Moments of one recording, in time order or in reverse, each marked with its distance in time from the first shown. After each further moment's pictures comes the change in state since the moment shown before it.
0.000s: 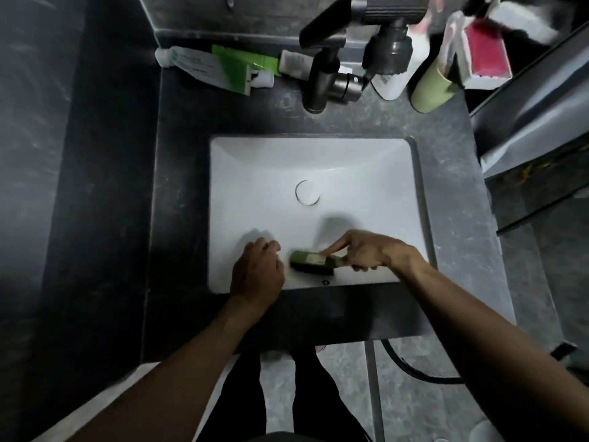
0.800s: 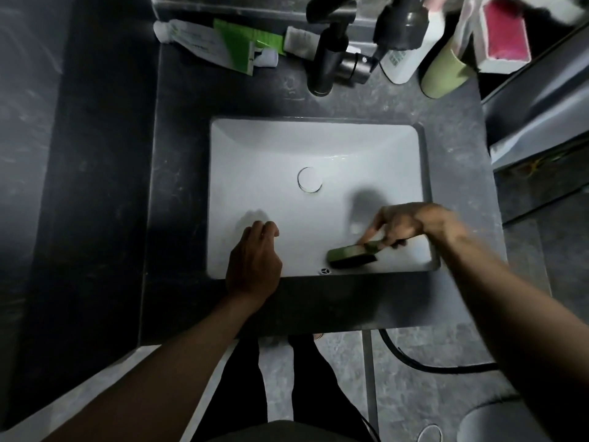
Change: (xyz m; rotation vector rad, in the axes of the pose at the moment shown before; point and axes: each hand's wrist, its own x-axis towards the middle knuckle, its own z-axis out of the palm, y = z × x) left_hand -0.010 0.007 -0.004 -0.019 0.209 0.073; right_hand -0.010 0.035 -0.057 -0.217 -0.163 -0.015
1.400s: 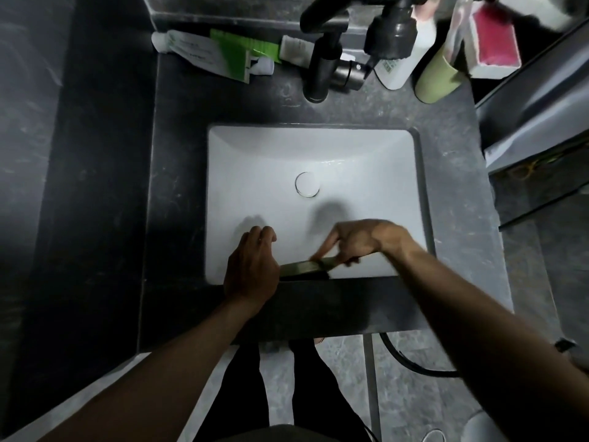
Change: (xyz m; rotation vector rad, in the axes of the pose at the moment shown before) left_hand 0.000 -0.002 0.002 -0.019 -0.026 -0.020; right_hand 0.016 -0.064 0.028 0.029 -0.051 -0.143
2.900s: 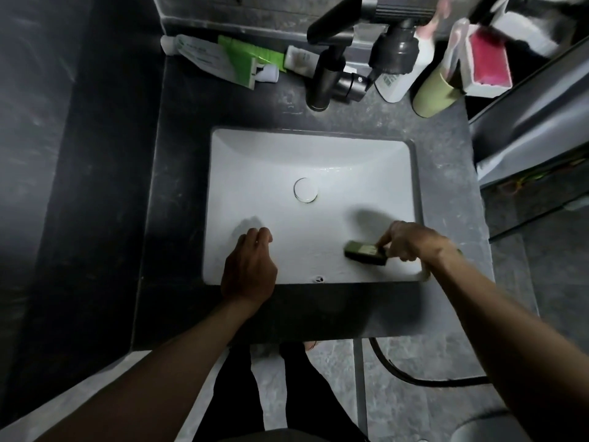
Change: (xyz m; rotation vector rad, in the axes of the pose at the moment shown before) left_hand 0.001 -0.006 0.009 0.006 0.060 -0.018; right_hand -0.047 0.059 -0.008 -0.078 0.240 0.508
